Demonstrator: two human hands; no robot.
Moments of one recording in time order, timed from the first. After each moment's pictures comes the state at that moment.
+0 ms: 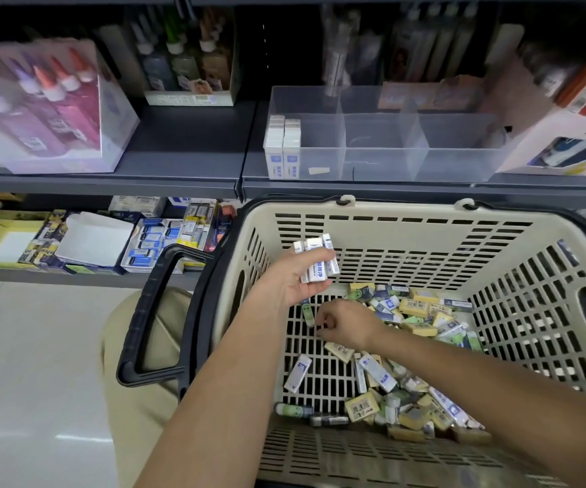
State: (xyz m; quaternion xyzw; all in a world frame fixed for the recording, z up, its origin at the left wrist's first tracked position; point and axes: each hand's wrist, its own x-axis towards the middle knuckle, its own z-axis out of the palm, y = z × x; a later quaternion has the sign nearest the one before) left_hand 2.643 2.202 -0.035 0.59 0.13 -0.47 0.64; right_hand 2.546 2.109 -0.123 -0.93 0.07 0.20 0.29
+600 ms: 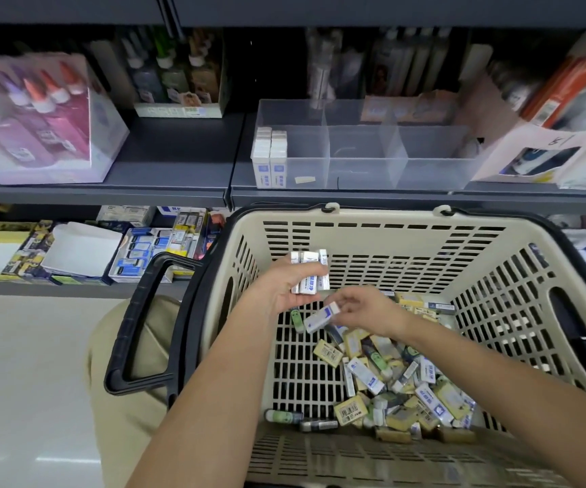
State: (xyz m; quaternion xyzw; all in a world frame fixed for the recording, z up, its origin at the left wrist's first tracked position) left_hand 2.637 2.201 -0.030 0.64 0.09 -0.48 0.60; right_hand 2.525 2.073 -0.069 -0.80 0.17 0.17 0.55
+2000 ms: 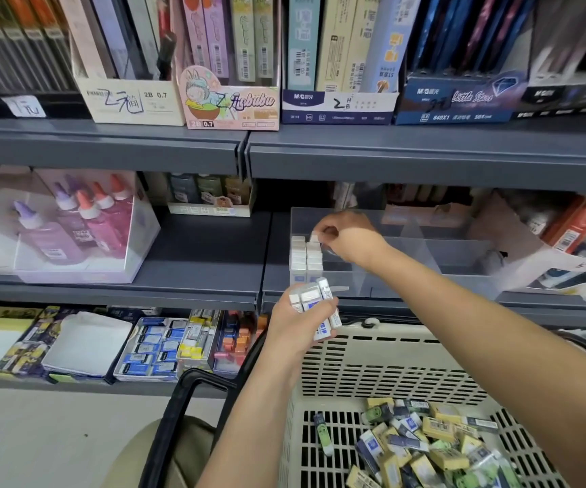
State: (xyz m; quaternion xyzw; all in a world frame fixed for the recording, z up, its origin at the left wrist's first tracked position) left_hand 2.698 2.212 0.033 0.60 -0.03 -0.31 0.74; right_hand 2.751 2.048 0.081 -0.96 0.16 -0.05 0.23
